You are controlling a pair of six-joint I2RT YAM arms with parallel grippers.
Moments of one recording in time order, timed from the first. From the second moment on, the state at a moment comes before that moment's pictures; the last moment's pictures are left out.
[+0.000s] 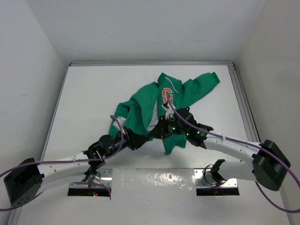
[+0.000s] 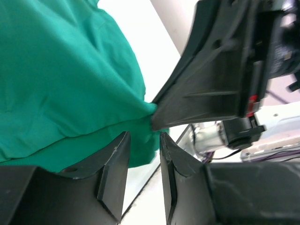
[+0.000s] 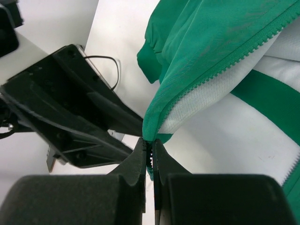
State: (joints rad) left arm -0.93 0.82 0.11 0.63 -0.02 -0.82; right arm 0.83 1.20 0.58 0.17 -0.33 0.76
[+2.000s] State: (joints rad) left arm -0.93 0.77 0.17 0.50 -0.25 -0.66; right arm 0.82 0.97 0.44 -0.10 -0.05 0.64
